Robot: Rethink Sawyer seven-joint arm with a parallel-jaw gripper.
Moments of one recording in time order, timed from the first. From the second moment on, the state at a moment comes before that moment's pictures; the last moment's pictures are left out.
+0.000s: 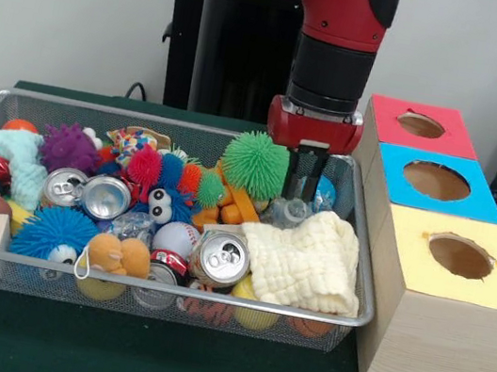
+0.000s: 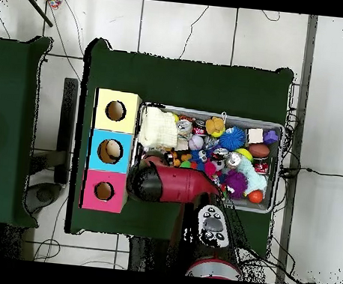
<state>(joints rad) -0.18 -0.62 0.01 1.84 -0.19 0.13 1.57</state>
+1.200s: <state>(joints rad) -0.23 -0.62 0.01 1.84 -0.18 0.13 1.57</state>
